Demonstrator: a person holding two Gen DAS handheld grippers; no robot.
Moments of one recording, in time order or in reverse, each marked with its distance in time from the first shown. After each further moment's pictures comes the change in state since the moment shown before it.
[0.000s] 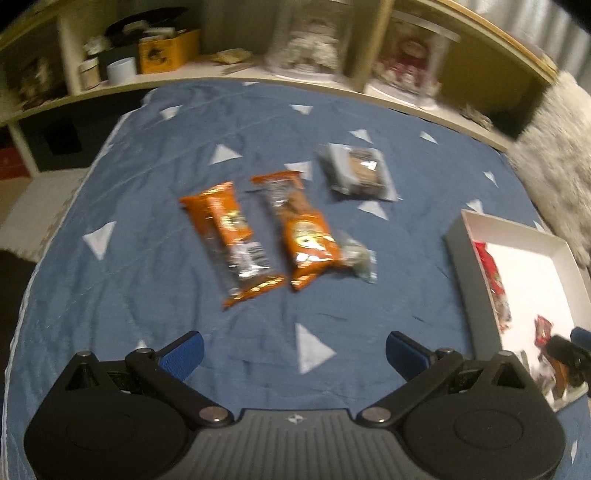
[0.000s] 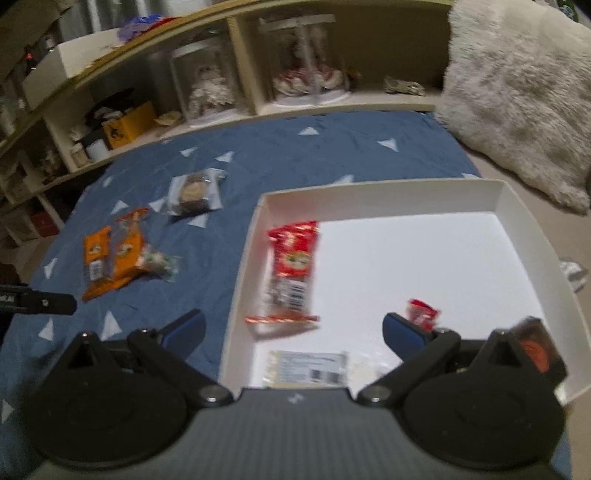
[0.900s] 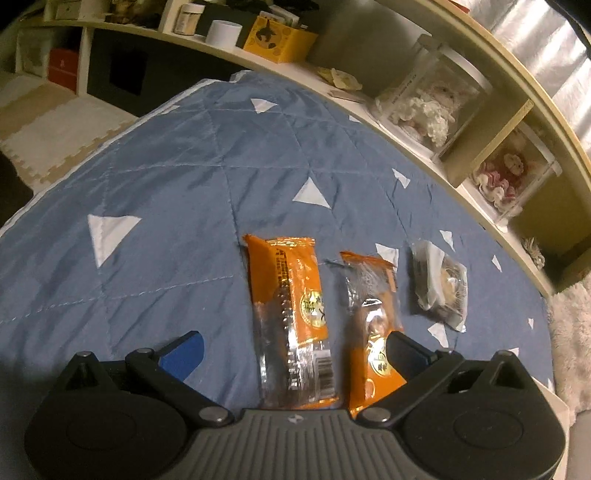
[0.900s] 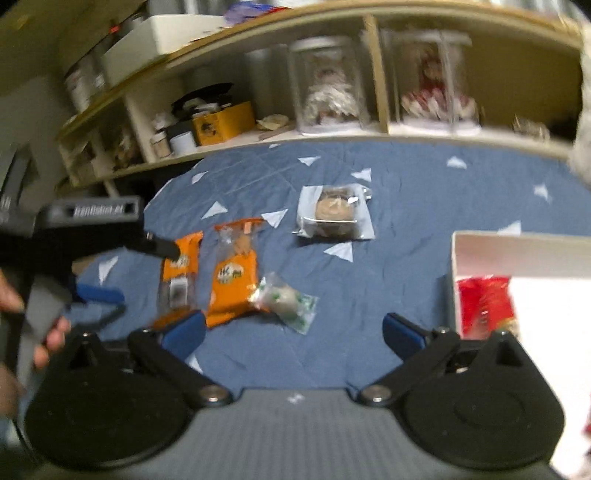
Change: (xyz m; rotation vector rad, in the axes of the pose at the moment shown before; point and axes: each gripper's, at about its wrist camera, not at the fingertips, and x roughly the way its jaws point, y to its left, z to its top) left arm 0.074 0.075 0.042 -0.406 -0.121 -0.050; right arm 0.090 0.122 0.015 -0.120 -0.087 0.207
